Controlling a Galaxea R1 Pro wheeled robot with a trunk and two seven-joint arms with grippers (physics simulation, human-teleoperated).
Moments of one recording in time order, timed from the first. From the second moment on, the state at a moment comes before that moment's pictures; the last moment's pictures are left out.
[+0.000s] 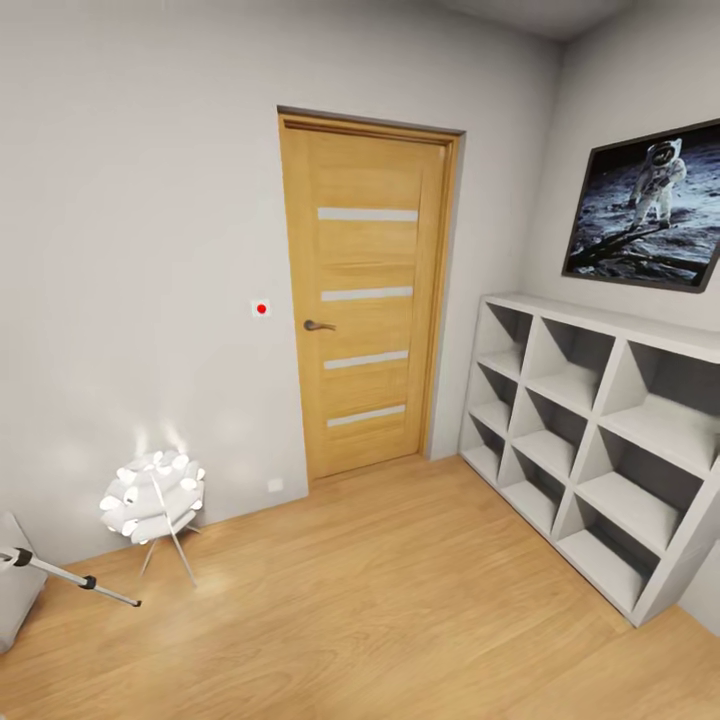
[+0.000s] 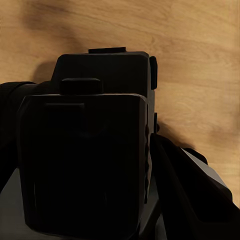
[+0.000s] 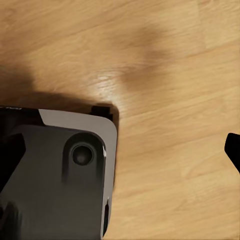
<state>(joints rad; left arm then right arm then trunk) -0.20 0.05 -0.76 0.00 1.35 0.04 -0.16 -0.26 -0.16 -0.03 0.03 0.11 -0.05 0.17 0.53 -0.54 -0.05</state>
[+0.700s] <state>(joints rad) -0.20 0.05 -0.76 0.00 1.35 0.03 -0.13 -0.26 -0.16 -0.03 0.03 0.11 -0.05 0.17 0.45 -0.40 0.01</state>
